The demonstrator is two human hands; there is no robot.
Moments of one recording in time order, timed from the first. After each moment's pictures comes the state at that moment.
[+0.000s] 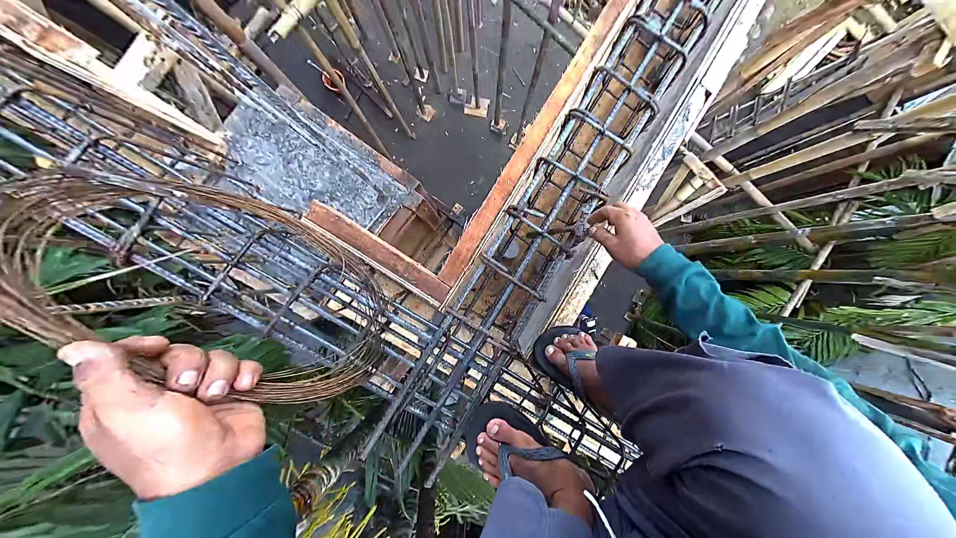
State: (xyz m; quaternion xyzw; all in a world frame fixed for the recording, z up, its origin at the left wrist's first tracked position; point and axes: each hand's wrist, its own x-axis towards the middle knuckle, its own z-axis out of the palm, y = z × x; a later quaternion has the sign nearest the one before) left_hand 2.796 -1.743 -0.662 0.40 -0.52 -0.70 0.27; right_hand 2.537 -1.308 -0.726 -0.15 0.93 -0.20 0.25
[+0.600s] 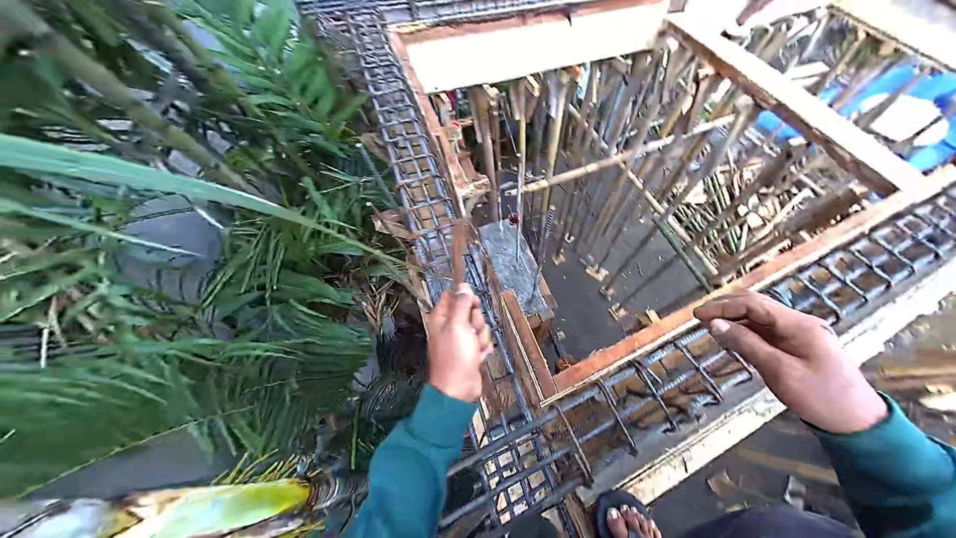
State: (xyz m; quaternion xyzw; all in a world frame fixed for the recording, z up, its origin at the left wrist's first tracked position) left_hand 2.753 -1.707 -0.556 0.42 -0.47 -0.72 0.31; right_hand 2.540 -1.445 -0.508 -0.43 0.80 -0.40 0.12
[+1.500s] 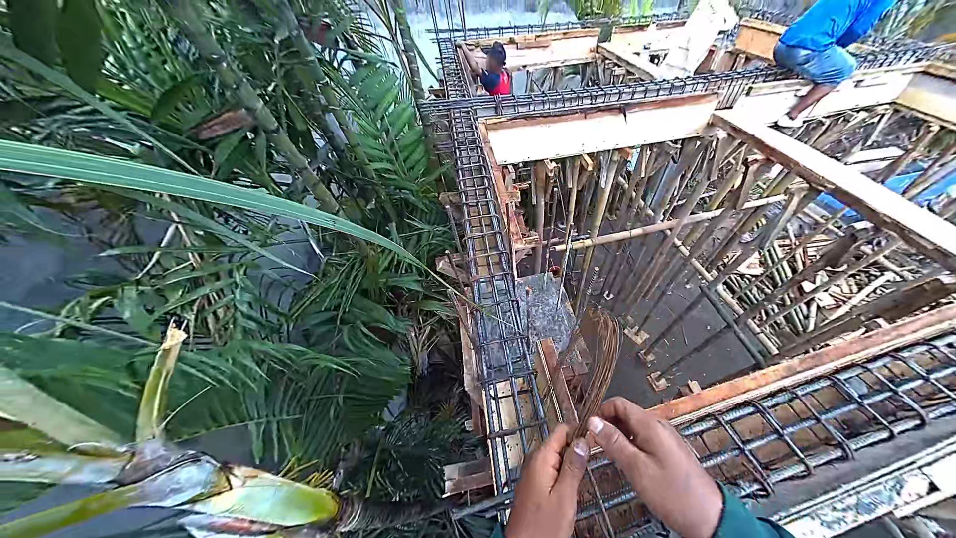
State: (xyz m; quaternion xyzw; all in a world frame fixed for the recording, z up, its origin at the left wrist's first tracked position) left_hand 2.814 -1.604 -0.569 0.29 -0.66 -0.66 0.22; right_hand 2.660 -1.524 -0.516 -0.42 0.74 -0.39 0.35
